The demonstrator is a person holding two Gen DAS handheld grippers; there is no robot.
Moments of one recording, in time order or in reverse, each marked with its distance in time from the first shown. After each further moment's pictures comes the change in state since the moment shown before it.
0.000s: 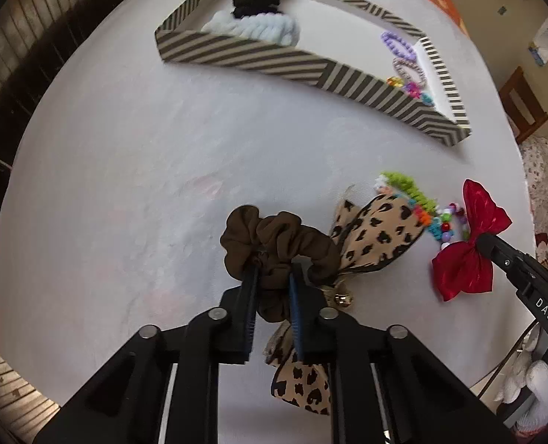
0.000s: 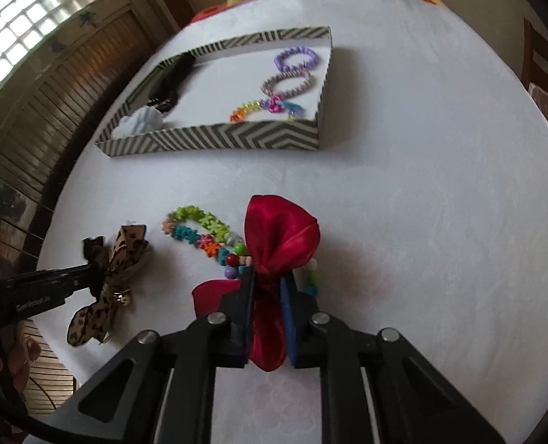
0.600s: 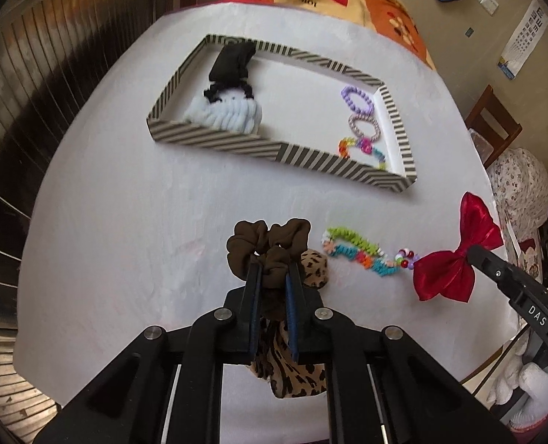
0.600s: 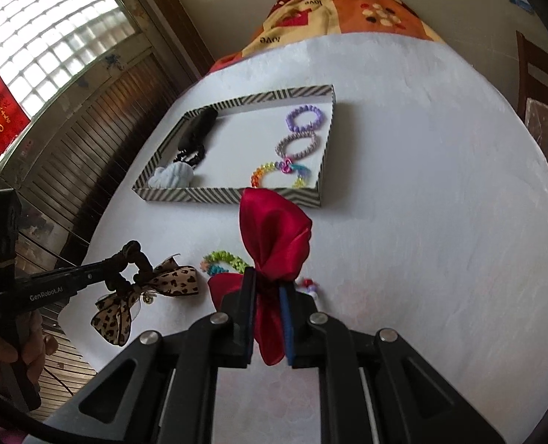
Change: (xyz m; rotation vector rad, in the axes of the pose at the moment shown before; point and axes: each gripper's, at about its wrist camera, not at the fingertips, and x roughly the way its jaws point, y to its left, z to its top) left arm -0.063 -0.016 0.020 0.039 -0.147 -0.048; right arm -0.060 -0.005 0.017 0.011 -0.134 0.080
